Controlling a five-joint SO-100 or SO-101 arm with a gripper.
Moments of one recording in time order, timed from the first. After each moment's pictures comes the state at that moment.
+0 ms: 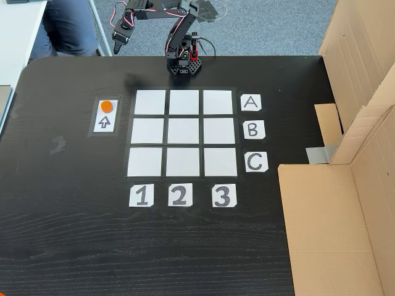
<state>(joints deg) 92.5 116.4 121.1 67.8 2.7</state>
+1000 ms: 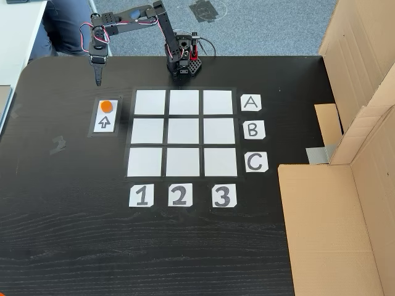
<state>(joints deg) 68.6 74.4 71.7 86.1 8.5</state>
